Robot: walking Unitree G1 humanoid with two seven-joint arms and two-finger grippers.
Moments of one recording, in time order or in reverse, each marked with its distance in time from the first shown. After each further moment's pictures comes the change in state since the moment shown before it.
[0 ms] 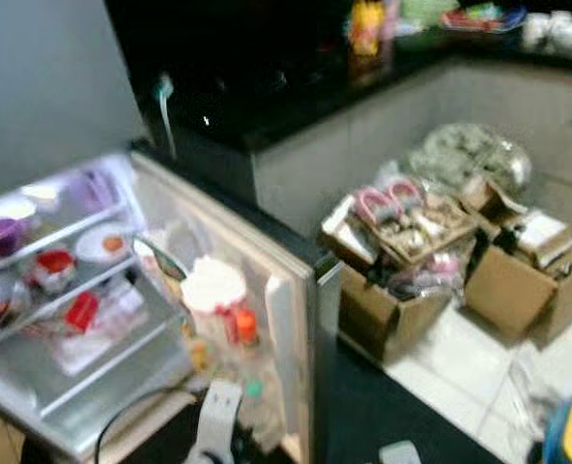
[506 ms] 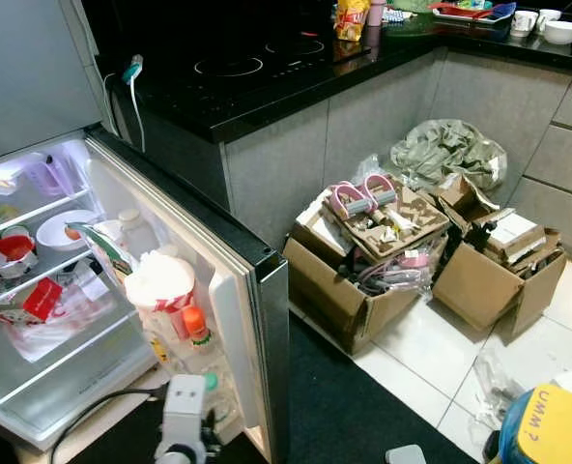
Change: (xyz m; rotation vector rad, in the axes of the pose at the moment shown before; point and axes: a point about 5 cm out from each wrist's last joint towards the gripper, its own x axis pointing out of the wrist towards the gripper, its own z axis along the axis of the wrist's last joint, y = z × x) left arm -0.016 0.041 0.001 -0.074 -0.088 0.309; right arm 0.002 0.003 0.002 0.022 -0.001 0.028
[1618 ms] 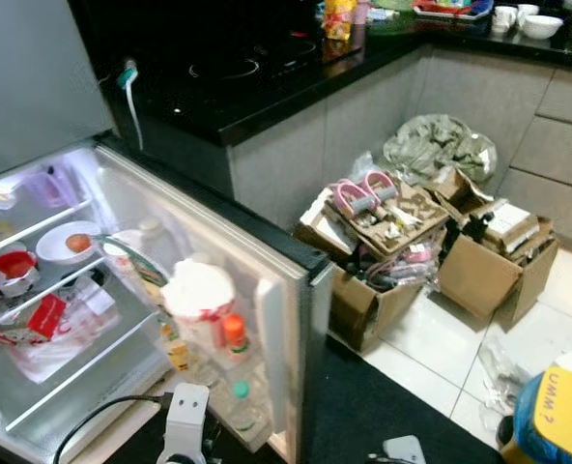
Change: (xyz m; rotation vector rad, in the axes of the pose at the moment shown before) left arm -0.004 -0.011 -0.008 0.056 0.034 -0.140; right arm 0.010 0.005 0.014 0.043 0.000 0.016
